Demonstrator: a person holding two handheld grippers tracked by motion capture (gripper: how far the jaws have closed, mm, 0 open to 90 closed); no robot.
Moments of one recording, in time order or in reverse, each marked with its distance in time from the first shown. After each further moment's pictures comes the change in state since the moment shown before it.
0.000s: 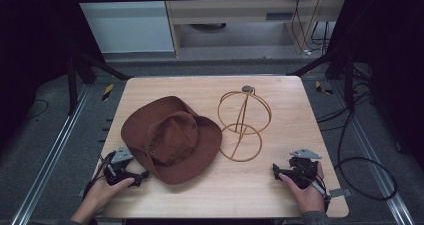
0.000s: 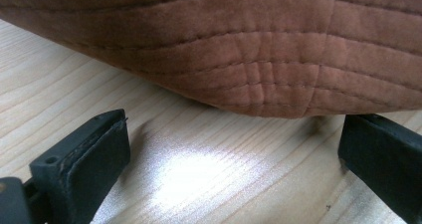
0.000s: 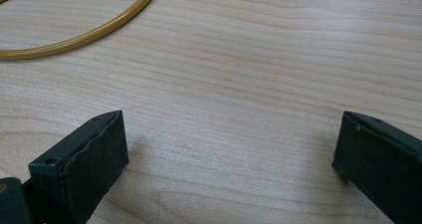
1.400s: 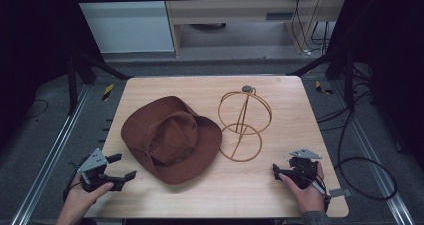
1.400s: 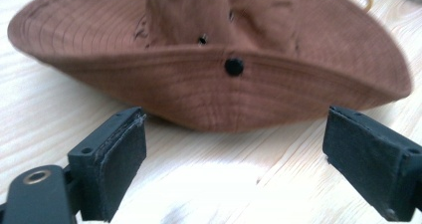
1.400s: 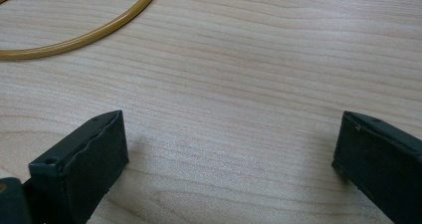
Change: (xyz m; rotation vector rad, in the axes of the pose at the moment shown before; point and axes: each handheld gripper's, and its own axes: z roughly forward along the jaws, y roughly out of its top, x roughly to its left) left arm 0.001 -0.001 -0.070 -0.242 -0.098 0.015; right arm 0.000 0.000 0.000 0.000 -0.001 0.002
